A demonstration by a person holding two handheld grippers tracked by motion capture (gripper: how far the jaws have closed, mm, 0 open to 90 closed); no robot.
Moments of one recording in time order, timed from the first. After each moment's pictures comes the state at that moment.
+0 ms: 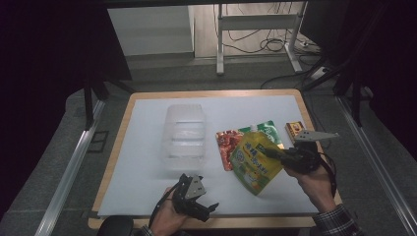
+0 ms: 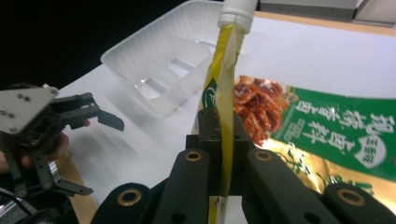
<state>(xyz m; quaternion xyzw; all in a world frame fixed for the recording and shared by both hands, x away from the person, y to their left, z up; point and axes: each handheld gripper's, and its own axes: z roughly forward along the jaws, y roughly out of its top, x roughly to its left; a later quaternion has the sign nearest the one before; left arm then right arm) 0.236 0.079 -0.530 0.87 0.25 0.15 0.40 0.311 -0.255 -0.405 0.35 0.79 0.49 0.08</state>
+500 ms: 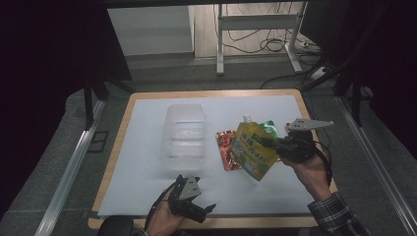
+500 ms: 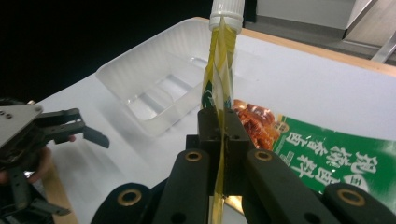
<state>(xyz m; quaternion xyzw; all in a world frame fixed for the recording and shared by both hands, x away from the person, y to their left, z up) 0.231 0.089 -0.527 0.86 0.26 0.14 0.41 0.327 -0.239 -0.383 0.33 0.80 0.49 0.11</state>
